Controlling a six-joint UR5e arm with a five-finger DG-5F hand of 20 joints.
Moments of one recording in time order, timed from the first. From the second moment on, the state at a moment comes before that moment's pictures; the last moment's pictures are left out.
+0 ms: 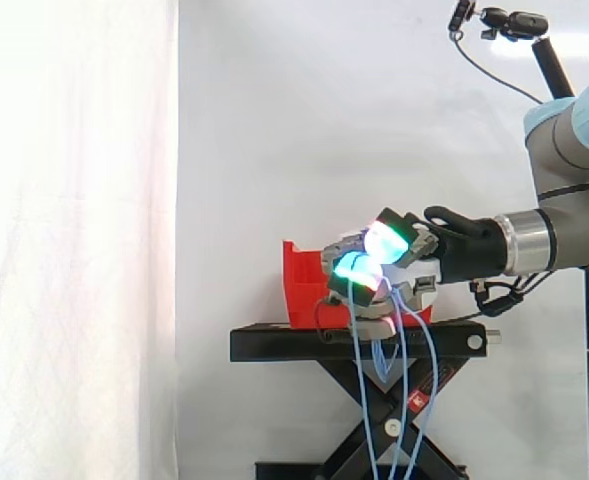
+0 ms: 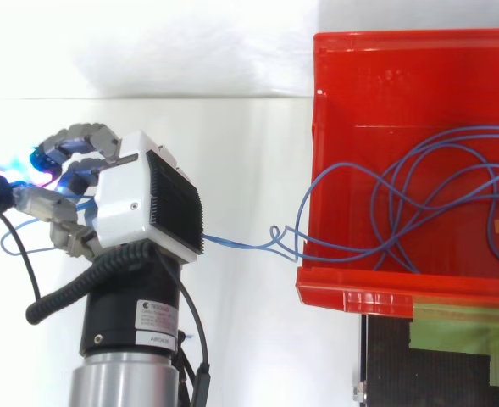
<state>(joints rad) -0.07 -2.23 -1.14 -3.04 -1.69 -0.28</state>
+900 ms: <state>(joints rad) -0.07 -2.23 -1.14 -3.04 -1.69 -0.28</state>
